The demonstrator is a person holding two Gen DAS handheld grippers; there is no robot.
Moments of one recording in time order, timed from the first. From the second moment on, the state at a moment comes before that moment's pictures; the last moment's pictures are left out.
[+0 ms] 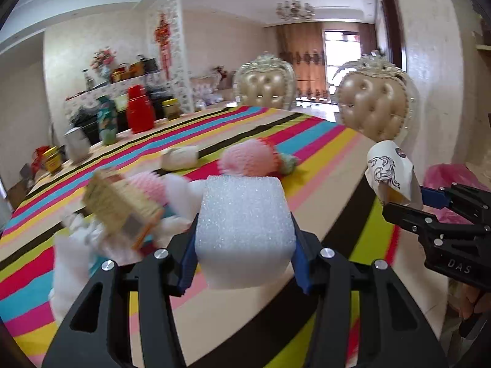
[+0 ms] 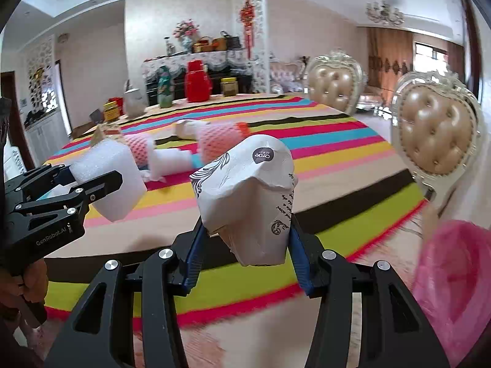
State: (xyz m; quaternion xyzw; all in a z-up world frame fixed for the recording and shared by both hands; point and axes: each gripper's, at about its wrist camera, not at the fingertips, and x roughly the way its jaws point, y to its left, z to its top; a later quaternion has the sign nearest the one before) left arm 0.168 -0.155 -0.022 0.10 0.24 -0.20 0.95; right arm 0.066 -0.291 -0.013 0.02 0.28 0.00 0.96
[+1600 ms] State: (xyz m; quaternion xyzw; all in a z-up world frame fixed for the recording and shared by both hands) left arm 0.142 -0.445 -0.042 0.09 0.26 -0.52 0.81; right arm -0.078 -0.530 -0.039 0.13 0.25 -0.29 0.91
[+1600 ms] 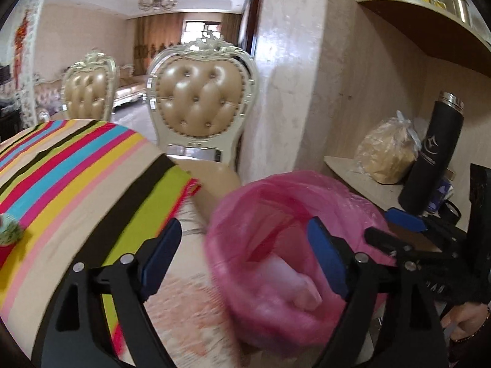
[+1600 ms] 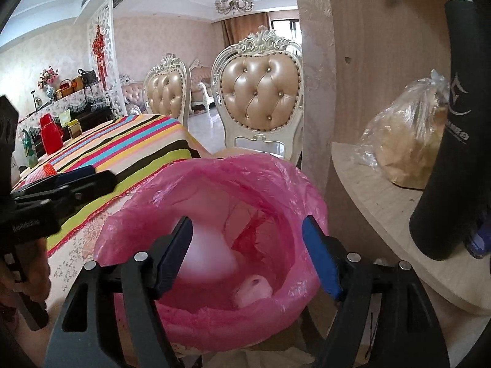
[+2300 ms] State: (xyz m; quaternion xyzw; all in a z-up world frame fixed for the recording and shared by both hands) left arm 0.159 -0.236 -0.025 0.07 0.28 -0.33 0.90; right arm -0.003 -0.400 -0.024 0.08 0.27 -0.13 0.95
